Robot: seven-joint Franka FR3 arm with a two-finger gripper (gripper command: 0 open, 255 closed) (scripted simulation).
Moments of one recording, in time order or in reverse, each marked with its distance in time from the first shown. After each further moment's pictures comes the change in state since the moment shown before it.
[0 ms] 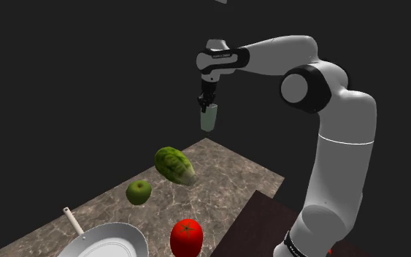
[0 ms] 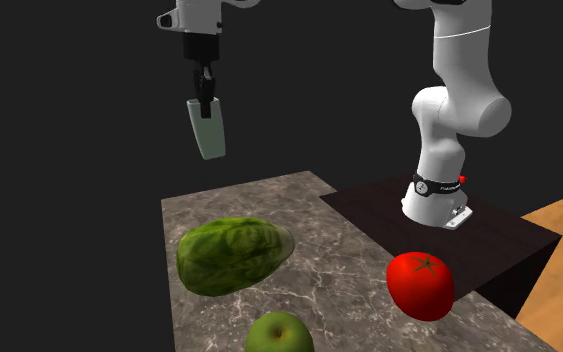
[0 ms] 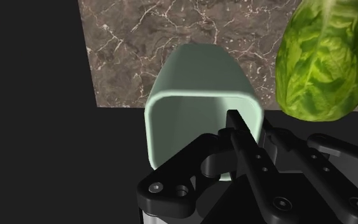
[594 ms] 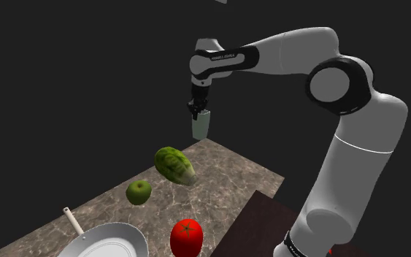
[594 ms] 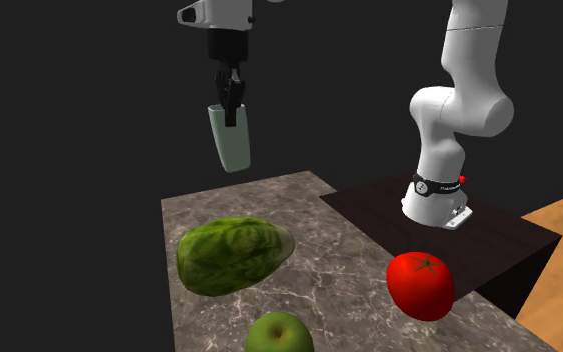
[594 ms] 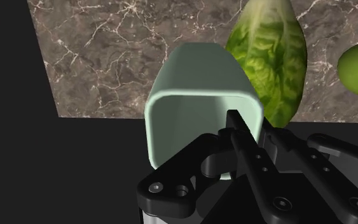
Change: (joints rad) arm 0.114 -0.182 0.064 -0.237 -0.052 0.059 0.183
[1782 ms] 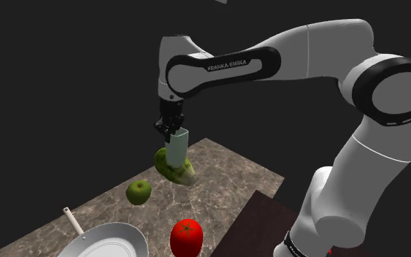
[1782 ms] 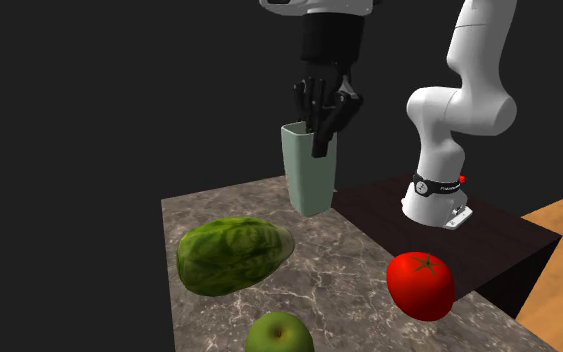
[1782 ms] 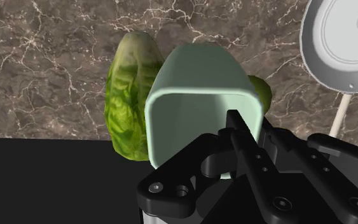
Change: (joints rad) arm 0.206 -0.173 0.219 -0.201 -0.031 0.021 0.434
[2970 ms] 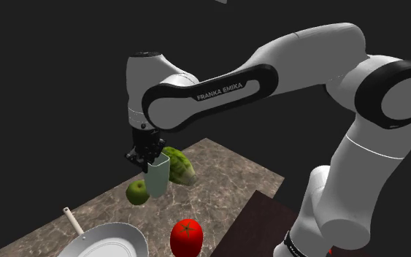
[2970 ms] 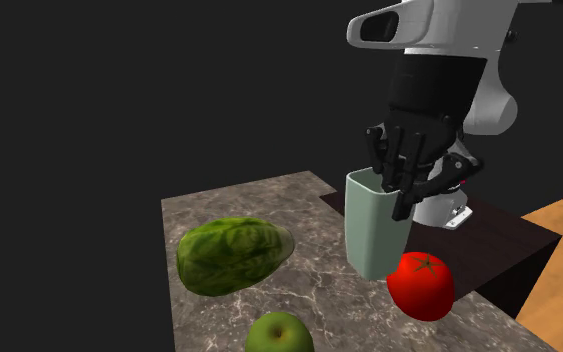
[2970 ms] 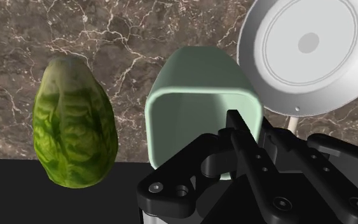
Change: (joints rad) arm 0.108 0.063 0.132 -0.033 -0.017 0.086 0.252
